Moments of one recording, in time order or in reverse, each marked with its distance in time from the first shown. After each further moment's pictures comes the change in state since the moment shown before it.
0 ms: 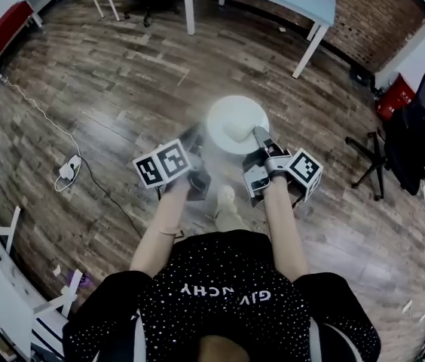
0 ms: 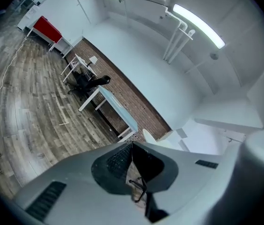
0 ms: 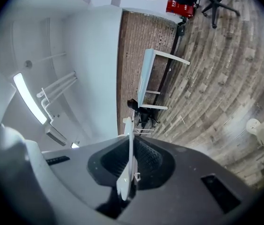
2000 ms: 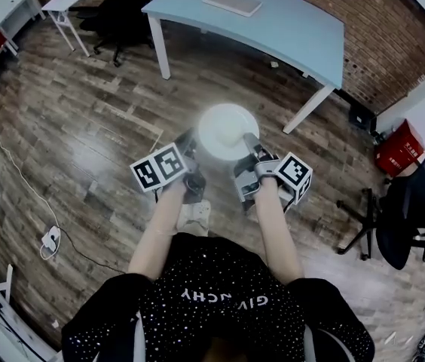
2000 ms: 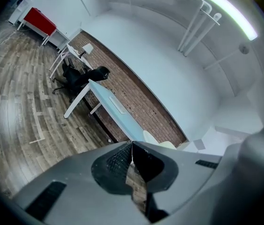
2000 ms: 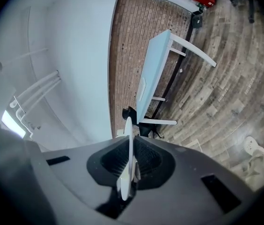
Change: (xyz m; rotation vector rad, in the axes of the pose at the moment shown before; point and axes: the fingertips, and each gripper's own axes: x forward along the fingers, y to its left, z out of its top) left arm 0.536 0.077 0.248 -0.016 0.006 0.033; right arm 0.465 -0.003 0.358 -0.012 0.006 -0.039
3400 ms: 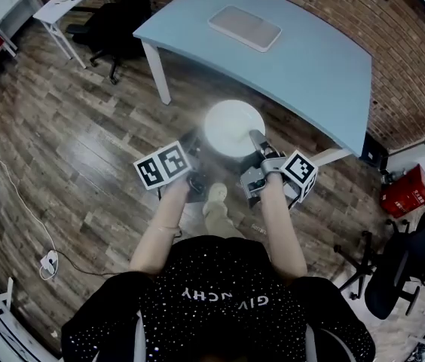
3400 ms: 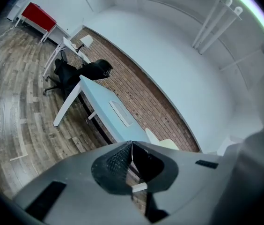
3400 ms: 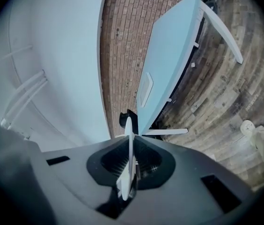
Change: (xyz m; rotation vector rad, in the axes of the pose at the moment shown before) left arm 0.299 0.067 0.173 -0.039 -0.015 0.039; right arm 0.312 0.011 0.191 0.014 0.049 -0.001
